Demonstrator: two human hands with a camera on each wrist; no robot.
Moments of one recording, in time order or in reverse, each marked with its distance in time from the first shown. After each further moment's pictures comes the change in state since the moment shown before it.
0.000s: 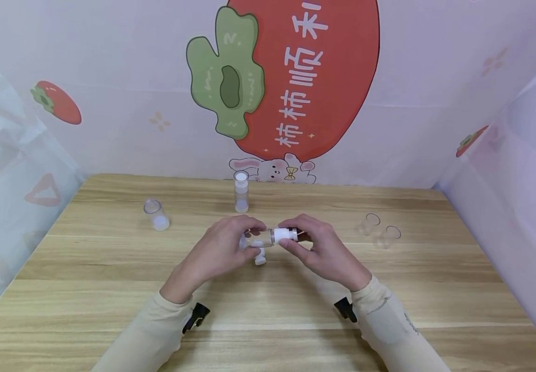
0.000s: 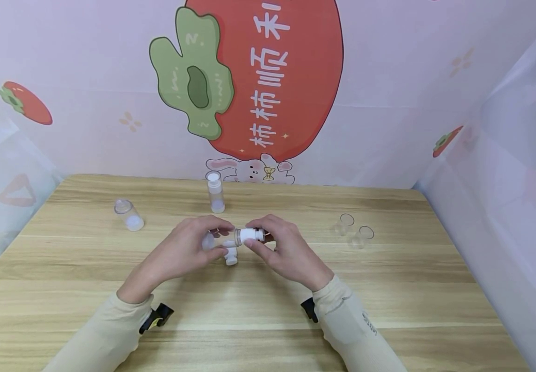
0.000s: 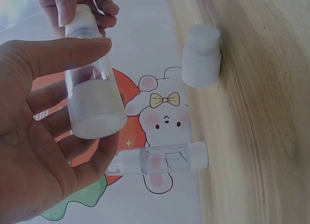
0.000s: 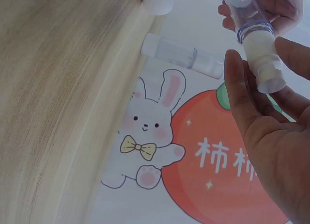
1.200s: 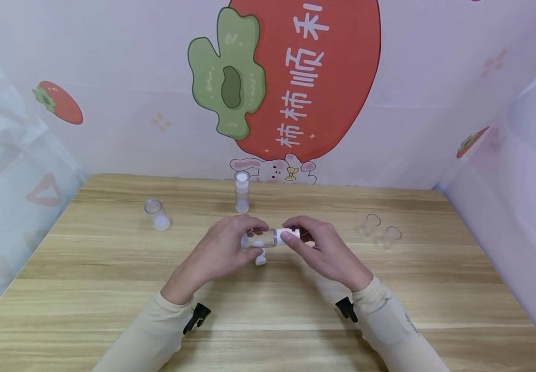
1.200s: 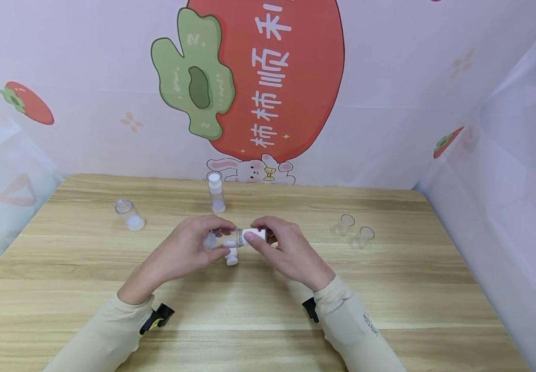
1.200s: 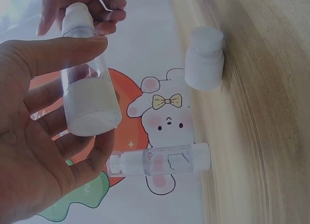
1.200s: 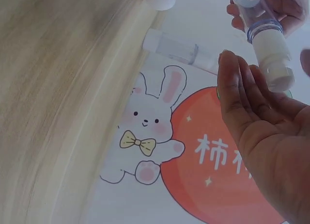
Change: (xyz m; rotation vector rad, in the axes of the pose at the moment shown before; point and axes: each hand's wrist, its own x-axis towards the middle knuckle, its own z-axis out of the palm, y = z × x) left_hand -0.001 0.000 0.000 -0.001 0.038 0.072; right_hand 0.000 0.000 -0.001 -0.046 -0.006 0.109
